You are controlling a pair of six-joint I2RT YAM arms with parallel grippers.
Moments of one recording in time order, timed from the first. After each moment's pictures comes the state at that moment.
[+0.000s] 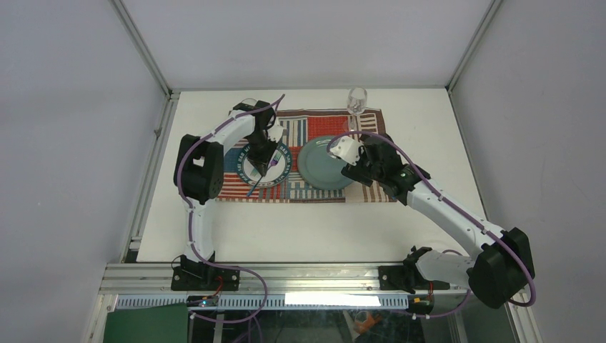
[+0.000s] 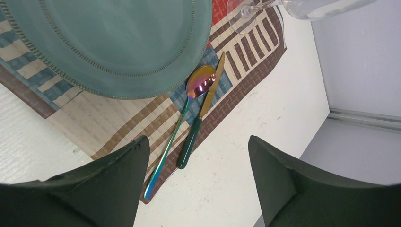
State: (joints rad) left arm -0.37 2.13 1.70 -1.08 0.19 0.13; right arm 0.58 1.17 0.87 -0.40 0.20 -0.71
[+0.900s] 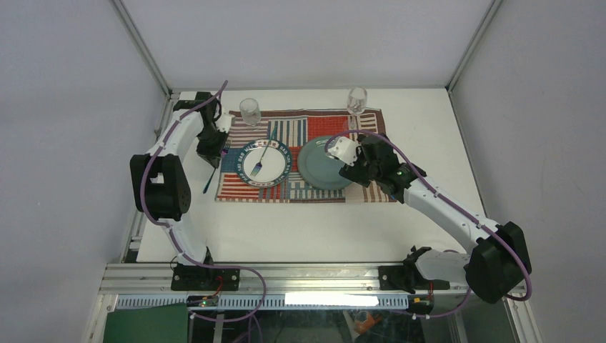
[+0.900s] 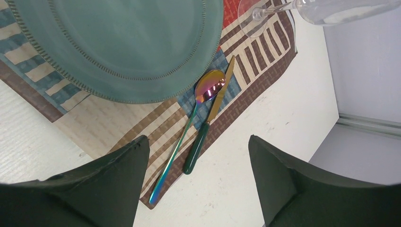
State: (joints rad) left arm -0.04 1.82 1.54 -1.12 0.03 0.23; right arm 0.58 1.21 0.87 -0.38 0.17 -0.71
